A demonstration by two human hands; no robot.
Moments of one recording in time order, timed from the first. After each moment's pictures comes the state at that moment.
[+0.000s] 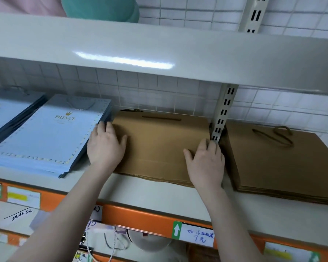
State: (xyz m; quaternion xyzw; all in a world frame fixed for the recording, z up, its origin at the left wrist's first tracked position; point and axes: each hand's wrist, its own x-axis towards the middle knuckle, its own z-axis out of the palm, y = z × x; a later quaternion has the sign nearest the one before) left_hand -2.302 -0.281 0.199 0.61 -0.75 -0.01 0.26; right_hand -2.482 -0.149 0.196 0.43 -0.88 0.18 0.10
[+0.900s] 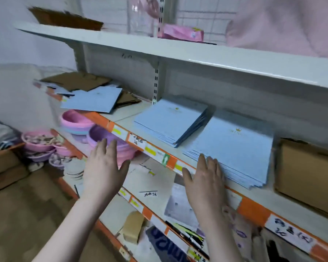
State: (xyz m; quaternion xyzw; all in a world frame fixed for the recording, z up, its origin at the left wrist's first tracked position) left_hand -1.856 -0.257 0.176 0.69 -0.64 0.06 0.31; right_hand -2.071 -0.241 0.179 0.64 -0.73 0.25 0.04
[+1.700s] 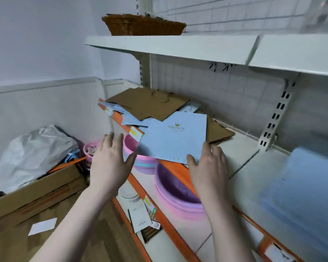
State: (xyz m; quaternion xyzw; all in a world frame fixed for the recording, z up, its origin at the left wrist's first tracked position) left_hand -1.553 -0.499 0.201 0.76 -0.56 0.10 0.30; right_hand -1.748 -0.551 0.190 0.68 -0.65 0.32 -0.04
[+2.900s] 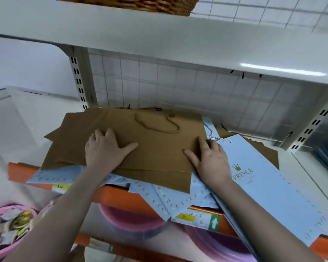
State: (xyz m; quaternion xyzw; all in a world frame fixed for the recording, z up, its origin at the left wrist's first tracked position) left_hand -1.324 -0.908 0.200 0.64 -0.74 -0.12 0.18; right_hand -1.542 -0.798 0.193 0.52 -0.84 0.14 0.04
